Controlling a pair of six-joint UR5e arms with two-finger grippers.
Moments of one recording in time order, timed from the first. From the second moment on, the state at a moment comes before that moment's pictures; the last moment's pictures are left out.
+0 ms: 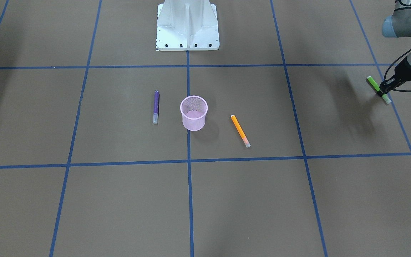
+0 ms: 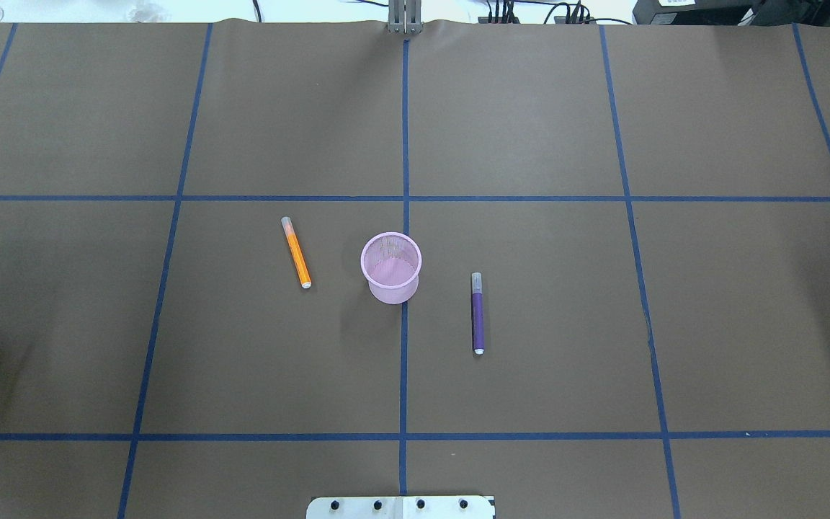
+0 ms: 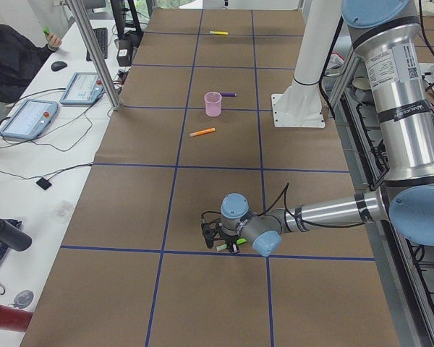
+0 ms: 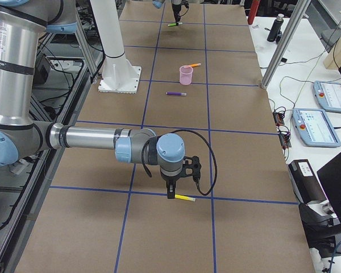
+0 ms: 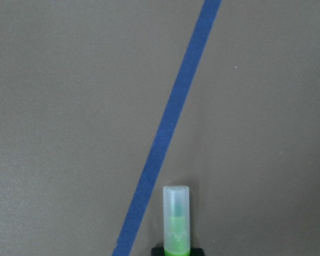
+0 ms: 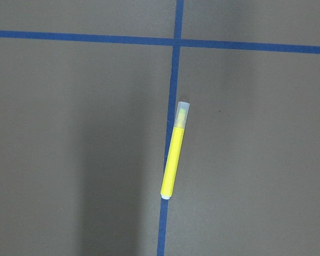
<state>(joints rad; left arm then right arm) -1.01 -1.27 -1.49 -2.48 -2.18 -1.10 1.60 -1.79 1.79 -1.58 2.40 -0.09</state>
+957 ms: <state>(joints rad) -1.05 -1.32 -1.68 -2.45 -2.24 -1.13 1.60 -1.79 1.77 -1.57 2.38 -0.10</state>
